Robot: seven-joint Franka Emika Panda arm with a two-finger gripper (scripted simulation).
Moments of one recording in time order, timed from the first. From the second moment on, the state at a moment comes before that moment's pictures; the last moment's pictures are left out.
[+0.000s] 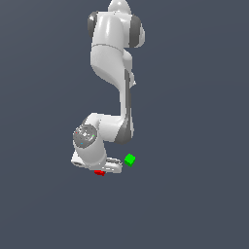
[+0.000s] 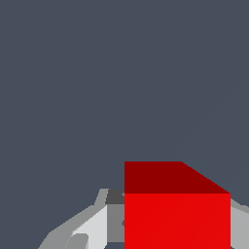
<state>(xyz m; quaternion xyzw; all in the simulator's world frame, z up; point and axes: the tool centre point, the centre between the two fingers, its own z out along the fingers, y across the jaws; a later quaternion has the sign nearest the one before) 0.103 -0.111 0.023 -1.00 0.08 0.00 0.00</state>
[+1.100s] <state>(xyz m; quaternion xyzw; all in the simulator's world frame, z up) 0.103 -0.111 0.120 -1.00 0.08 0.00 0.00</state>
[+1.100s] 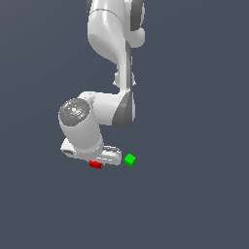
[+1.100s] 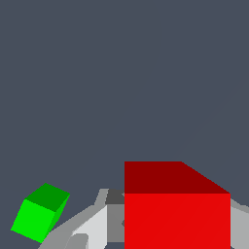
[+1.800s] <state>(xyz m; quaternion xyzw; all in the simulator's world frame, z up) 0.088 -0.072 0.102 -1.00 0.08 0.00 0.00</state>
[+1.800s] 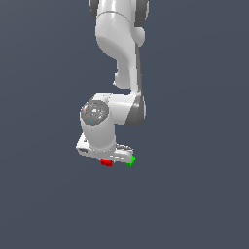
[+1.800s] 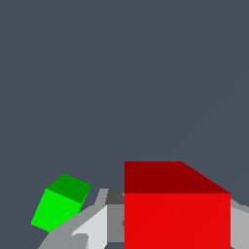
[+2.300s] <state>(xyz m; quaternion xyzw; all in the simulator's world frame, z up) 0.063 0.004 0.070 -1.00 0.08 0.00 0.00</state>
